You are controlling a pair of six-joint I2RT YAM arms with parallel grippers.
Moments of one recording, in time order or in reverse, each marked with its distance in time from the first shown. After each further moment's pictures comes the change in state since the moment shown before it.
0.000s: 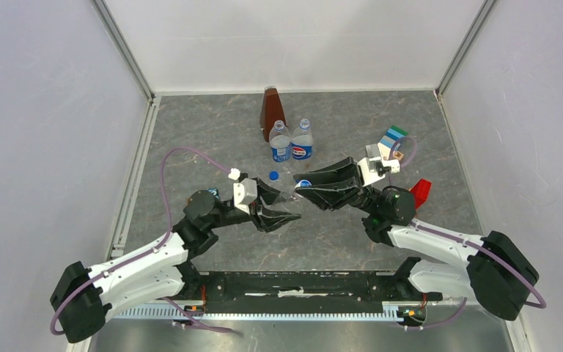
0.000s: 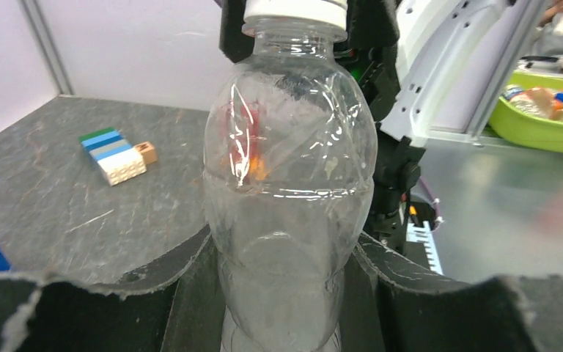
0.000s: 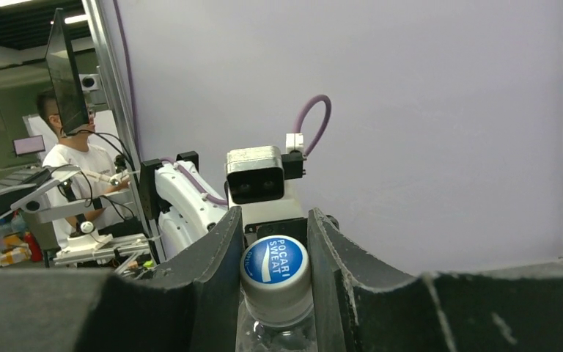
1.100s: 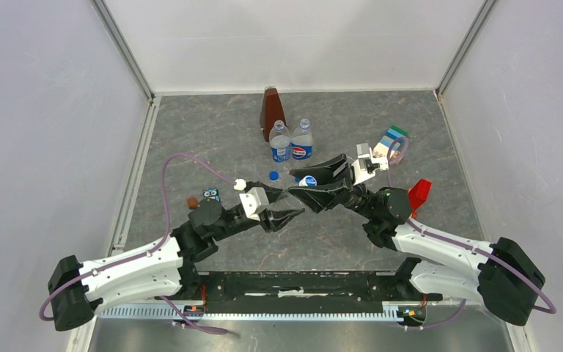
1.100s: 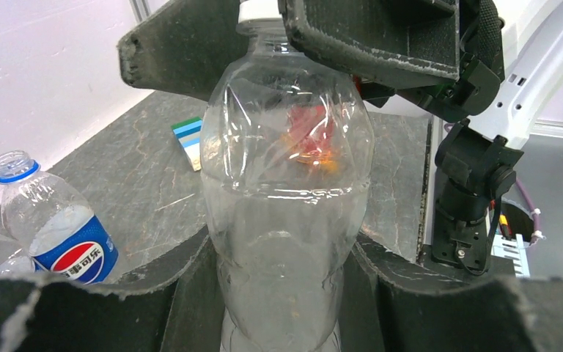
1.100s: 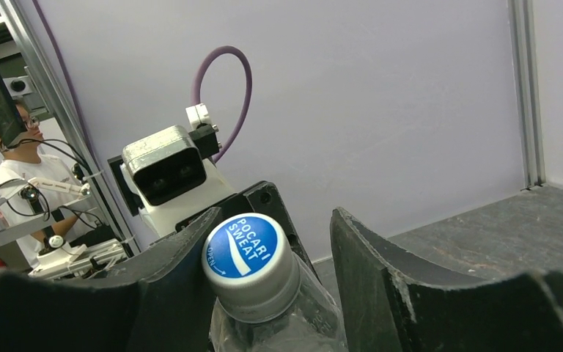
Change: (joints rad) left arm -0.202 -0.042 0.045 -0.145 -0.380 0.198; right arm 0.050 -0.069 0.015 -0.261 0.147 -0.085
